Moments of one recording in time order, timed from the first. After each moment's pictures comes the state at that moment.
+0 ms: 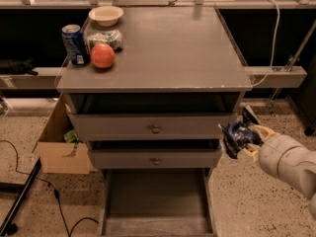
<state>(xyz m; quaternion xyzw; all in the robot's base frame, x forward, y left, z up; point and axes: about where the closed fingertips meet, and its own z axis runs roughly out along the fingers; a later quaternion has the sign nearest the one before) 0.483 -0.256 0.758 -0.41 0.77 -0.14 0.46</state>
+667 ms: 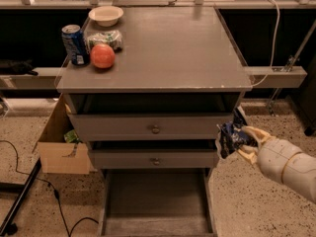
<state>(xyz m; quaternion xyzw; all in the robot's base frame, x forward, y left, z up) 0.486 -0.233 0.751 -0.41 0.73 -0.02 0.55</state>
